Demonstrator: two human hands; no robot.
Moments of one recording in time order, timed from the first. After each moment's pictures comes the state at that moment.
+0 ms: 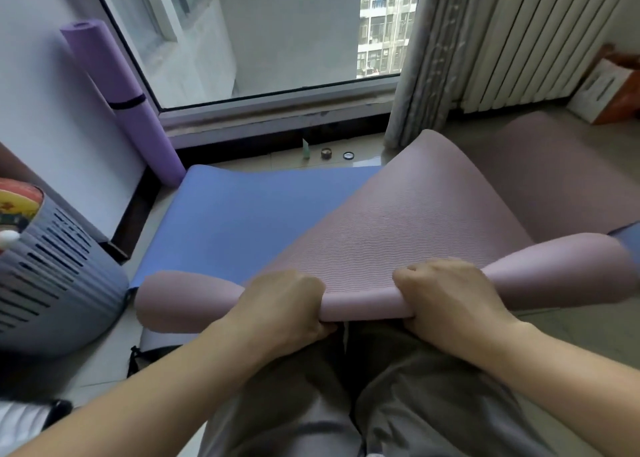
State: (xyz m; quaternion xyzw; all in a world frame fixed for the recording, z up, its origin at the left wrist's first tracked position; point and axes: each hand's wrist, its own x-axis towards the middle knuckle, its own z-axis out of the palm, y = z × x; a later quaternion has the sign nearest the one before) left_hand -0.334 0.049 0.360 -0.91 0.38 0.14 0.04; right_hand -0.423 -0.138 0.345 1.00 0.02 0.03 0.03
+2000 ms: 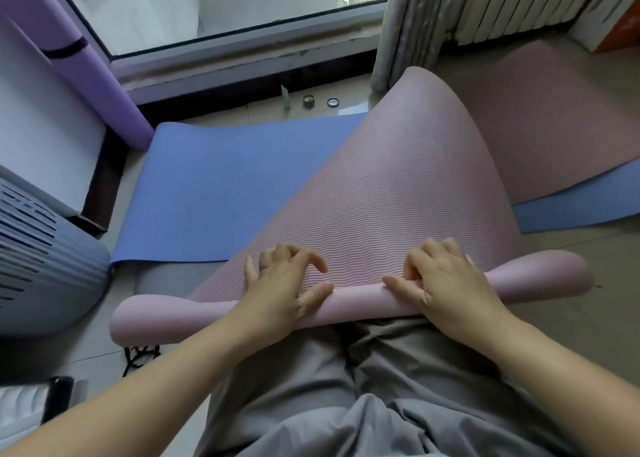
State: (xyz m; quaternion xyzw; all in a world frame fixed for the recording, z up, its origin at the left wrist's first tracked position) left_hand -0.322 0.058 0.283 -0.89 0.35 0.19 -0.20; right_hand -0.438 -0.153 0.281 0.98 -0.13 -0.03 -0.17
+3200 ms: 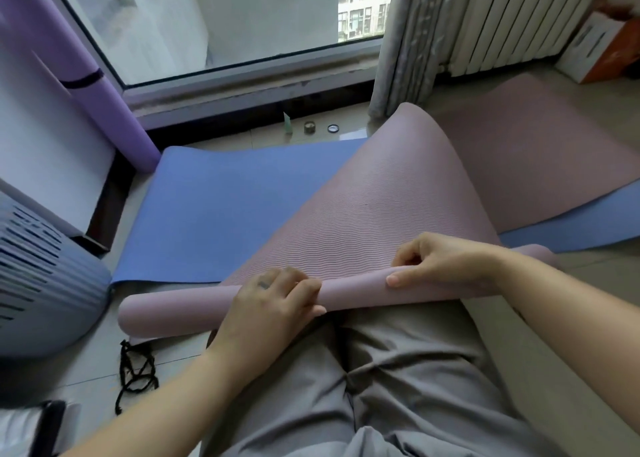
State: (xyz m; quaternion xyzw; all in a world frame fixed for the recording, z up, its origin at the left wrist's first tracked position) left_hand -0.320 0.071 0.276 -0.84 0.51 -0.14 -0.15; right_hand -0.389 -0.209 0.317 0.87 -0.06 -0.26 -0.42
